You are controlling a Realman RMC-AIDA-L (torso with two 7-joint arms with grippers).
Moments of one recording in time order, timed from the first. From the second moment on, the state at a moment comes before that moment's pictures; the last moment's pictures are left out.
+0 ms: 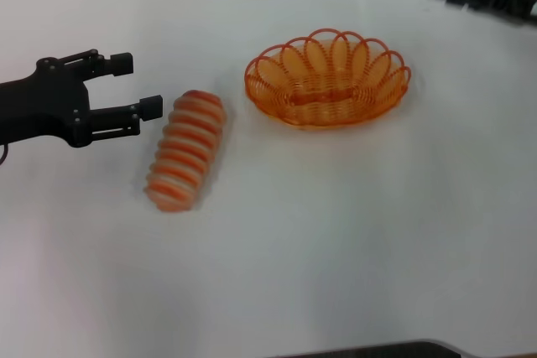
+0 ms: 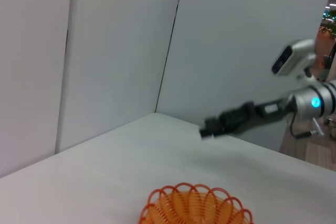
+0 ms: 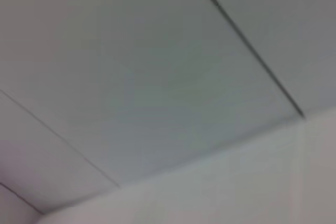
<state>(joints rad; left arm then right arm) -0.46 -2.14 0.55 0.87 2.06 1.73 -1.42 0.52 2.03 -0.42 -0.65 -2.01 -1.32 1.96</state>
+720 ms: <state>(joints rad) -0.47 -2.13 0.59 0.88 2.10 1.67 -1.59 0.47 1.97 -0.45 -0.80 -2.20 -1.86 1.57</state>
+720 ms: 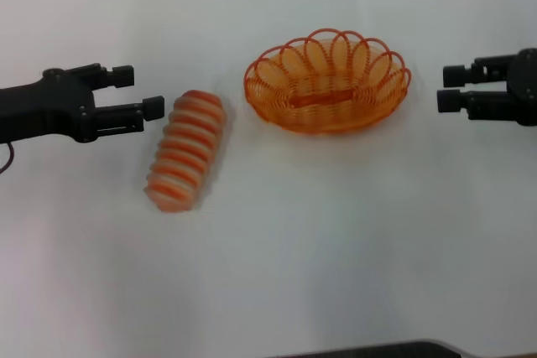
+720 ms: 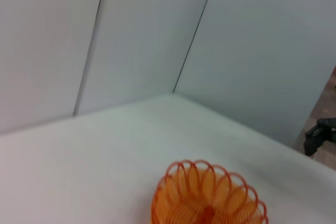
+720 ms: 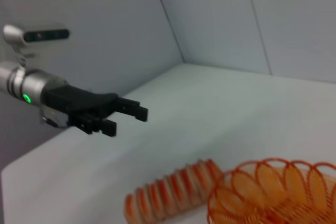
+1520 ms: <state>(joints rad) -0.73 -2.16 1.19 1.17 2.66 1.48 -2.71 0.42 1.96 -0.45 -0.79 -2.20 -1.71 1.56</state>
